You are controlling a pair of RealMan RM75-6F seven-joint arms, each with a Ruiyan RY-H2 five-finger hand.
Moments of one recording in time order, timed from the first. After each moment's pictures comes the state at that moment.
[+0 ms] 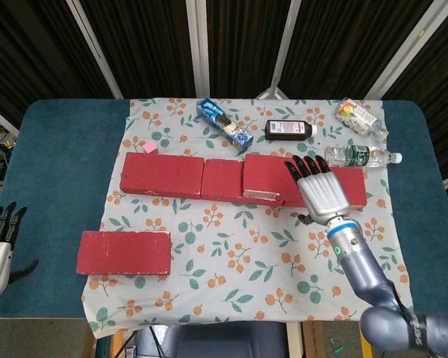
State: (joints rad) left arm -0.05 -1.19 -0.05 -1.67 1.51 1.58 0.27; right arm 0.88 -0.99 0.17 -2.14 -0.66 1.16 -0.72
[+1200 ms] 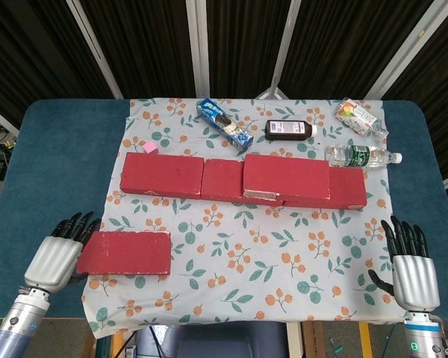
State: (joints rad) left arm -0.24 -1.04 -0.02 -2.17 1.31 1.24 0.75; right arm 0.11 -1.24 -0.05 -1.73 -1.45 1.65 -0.30
